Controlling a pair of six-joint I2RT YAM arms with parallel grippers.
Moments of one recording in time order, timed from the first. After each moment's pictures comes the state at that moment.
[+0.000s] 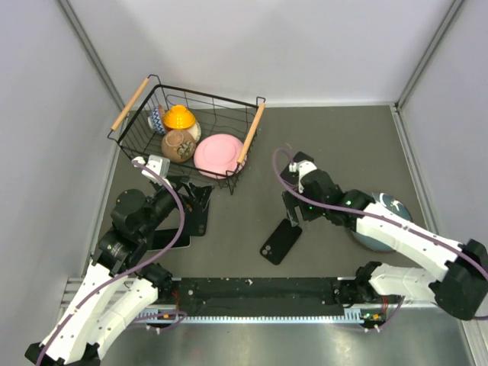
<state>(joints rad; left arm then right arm) -0.48 0.53 0.75 -0.30 0.08 -0.32 0.78 1.08 0.83 -0.58 0.17 0.31</state>
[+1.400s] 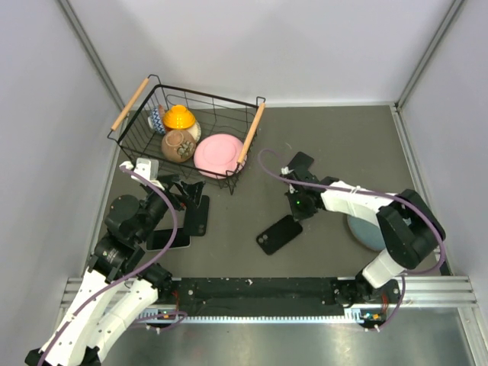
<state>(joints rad) -0.48 0.48 0.75 -0.30 -0.05 -0.32 0.66 1.58 0.89 -0.49 0.03 0.29</state>
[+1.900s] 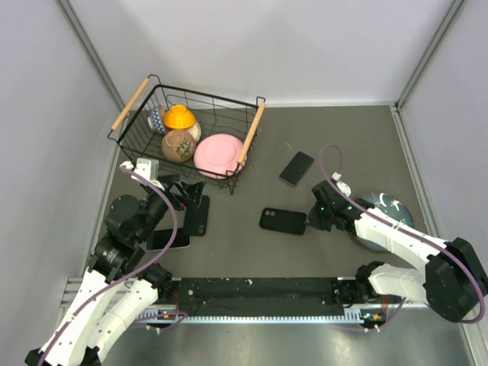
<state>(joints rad) -0.48 0.48 0.75 -0.30 -0.04 -0.32 0.60 1.16 0.63 -0.49 0.14 1.00</state>
